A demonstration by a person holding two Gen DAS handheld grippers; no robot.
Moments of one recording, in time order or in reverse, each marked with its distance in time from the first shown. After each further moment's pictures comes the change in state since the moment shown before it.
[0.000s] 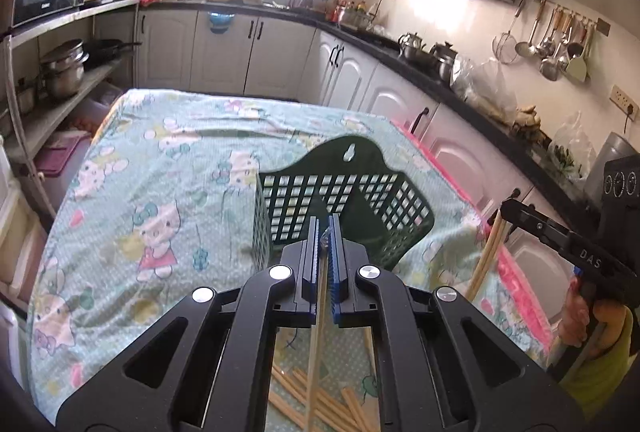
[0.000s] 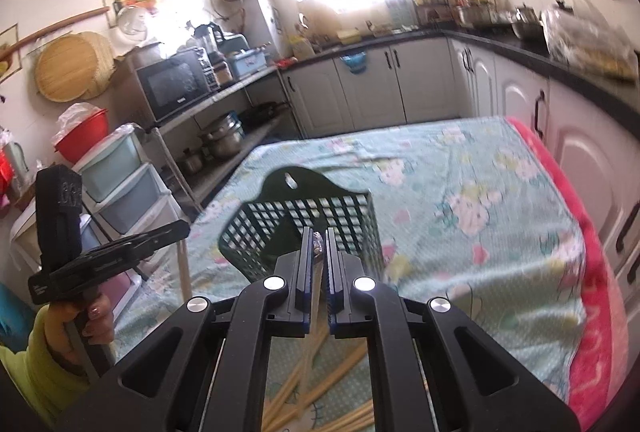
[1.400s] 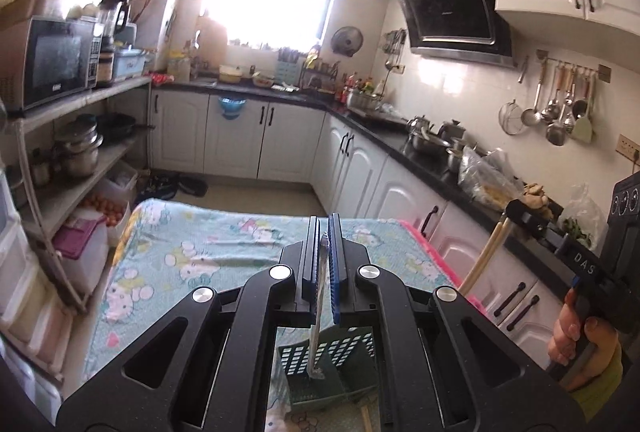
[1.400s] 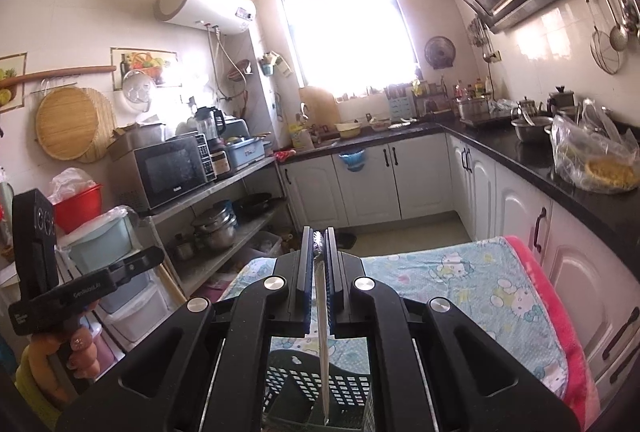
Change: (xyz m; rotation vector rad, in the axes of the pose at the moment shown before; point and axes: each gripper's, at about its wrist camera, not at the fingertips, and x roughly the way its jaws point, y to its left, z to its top) left arm -0.027 -0.005 0.113 0.014 -0.253 0.059; right arm 0.006 0.004 0.119 -0.037 -0.304 -0.040
